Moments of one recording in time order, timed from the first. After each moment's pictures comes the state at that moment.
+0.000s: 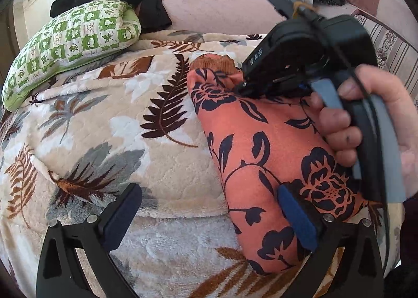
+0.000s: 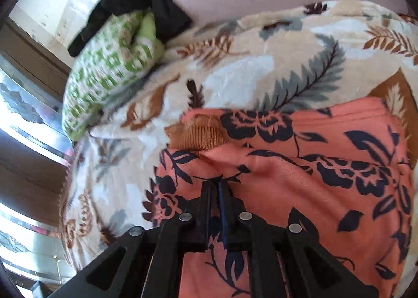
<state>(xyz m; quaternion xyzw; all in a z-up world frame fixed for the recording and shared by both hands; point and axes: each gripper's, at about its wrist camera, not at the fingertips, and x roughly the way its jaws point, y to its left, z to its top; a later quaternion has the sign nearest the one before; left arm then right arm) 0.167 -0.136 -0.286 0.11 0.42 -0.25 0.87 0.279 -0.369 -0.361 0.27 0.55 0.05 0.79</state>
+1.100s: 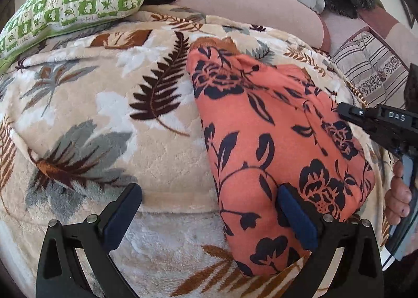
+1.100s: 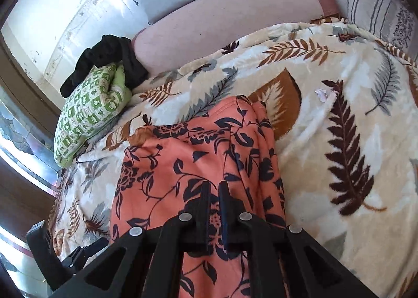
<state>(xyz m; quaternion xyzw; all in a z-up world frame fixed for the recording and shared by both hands) 0.188 -0.127 -0.278 0.03 0.48 -0.27 0.84 0.144 -0.458 -0.301 0.31 0.44 -0.05 0.84</state>
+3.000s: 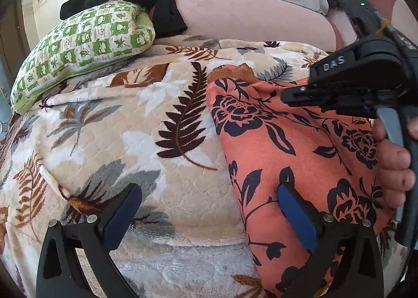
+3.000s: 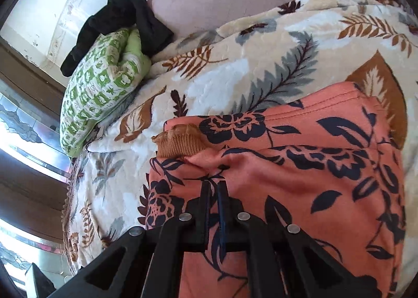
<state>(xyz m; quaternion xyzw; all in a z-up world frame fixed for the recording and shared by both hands) 0.189 -0.139 -0.277 0.11 0.41 -0.21 0.88 0.236 -0.396 -0.328 0.30 0.49 0.03 0.82</state>
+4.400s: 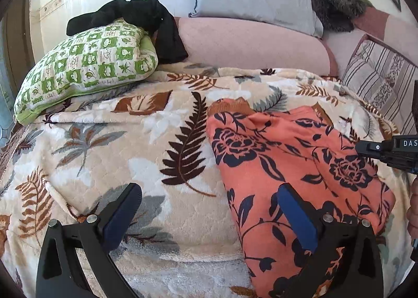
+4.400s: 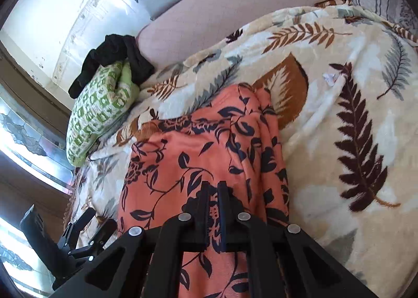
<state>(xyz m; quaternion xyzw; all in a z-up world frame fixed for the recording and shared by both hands) 0.188 -0.128 -0.251 0.07 0.35 -0.23 0.91 0.116 -0.474 -0.308 0.34 0.42 -0.02 0.84</state>
